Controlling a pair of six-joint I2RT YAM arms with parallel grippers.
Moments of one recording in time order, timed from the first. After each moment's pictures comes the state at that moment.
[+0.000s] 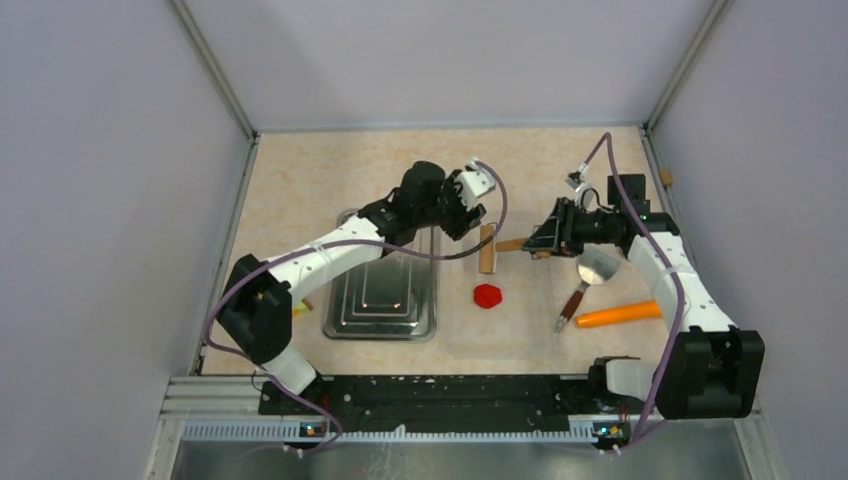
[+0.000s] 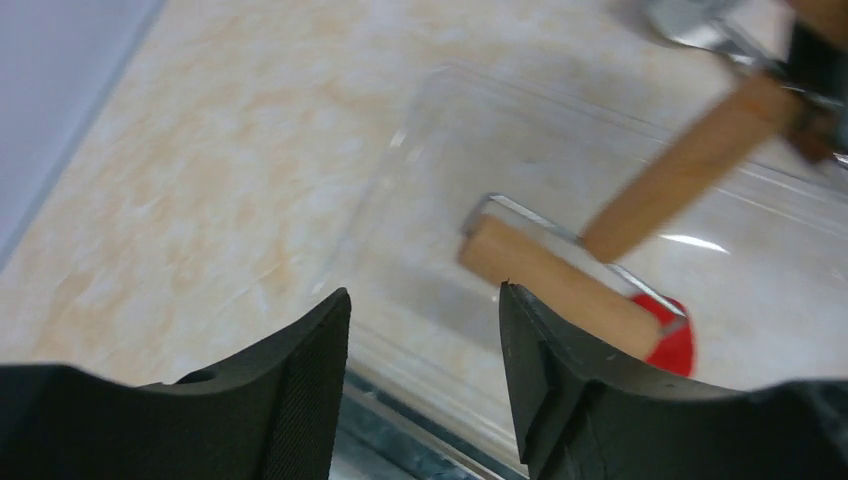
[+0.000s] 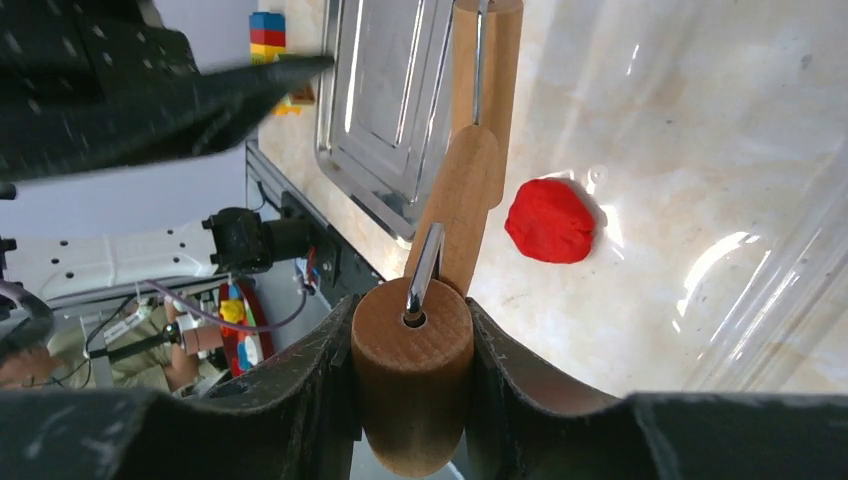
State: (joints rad) left arm -0.75 1.63 1.29 -0.10 0.13 0.26; right arm 0.02 1.24 0.97 -0.66 -0.90 0.31
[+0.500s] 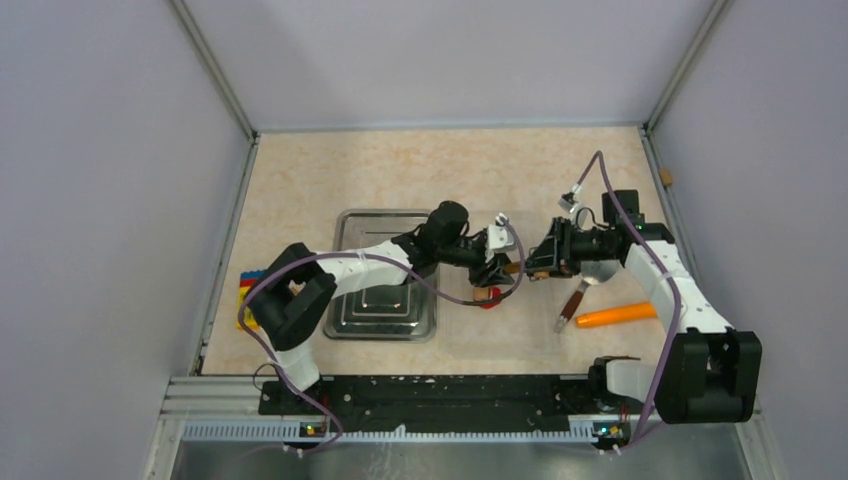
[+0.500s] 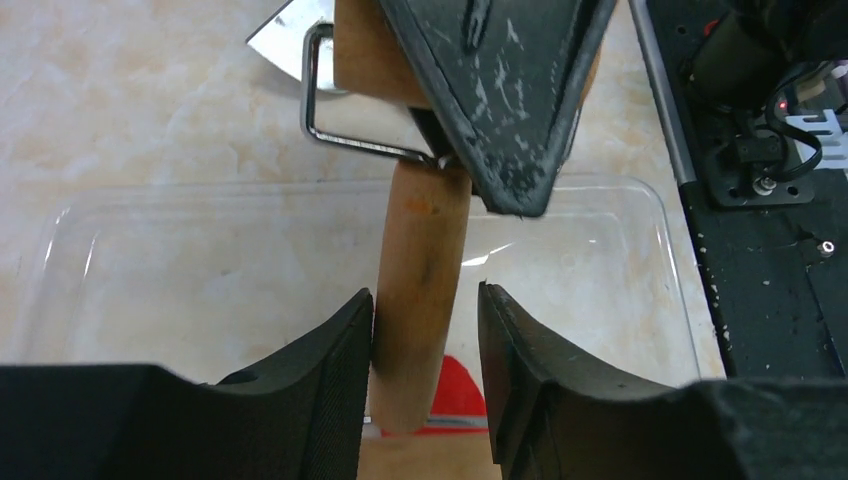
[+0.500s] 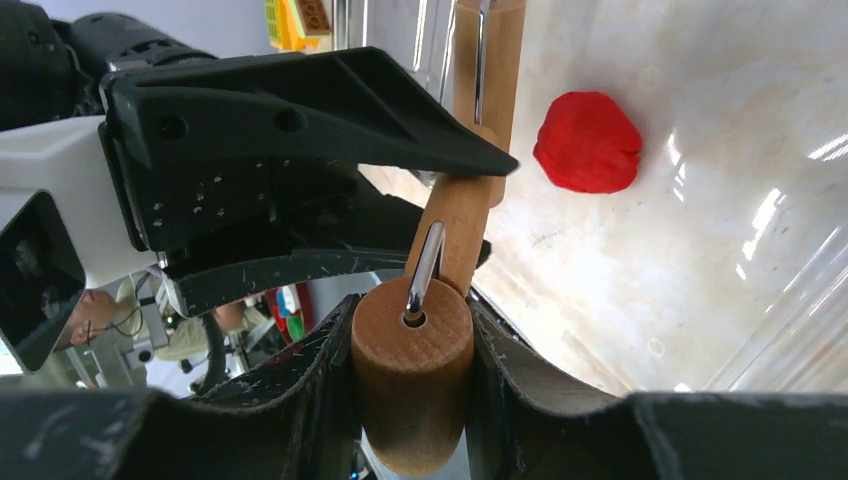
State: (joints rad) left arm -0.86 1.75 1.06 0.26 0.70 0.26; right arm 0.02 1.22 0.88 -0.76 -0.98 0.26
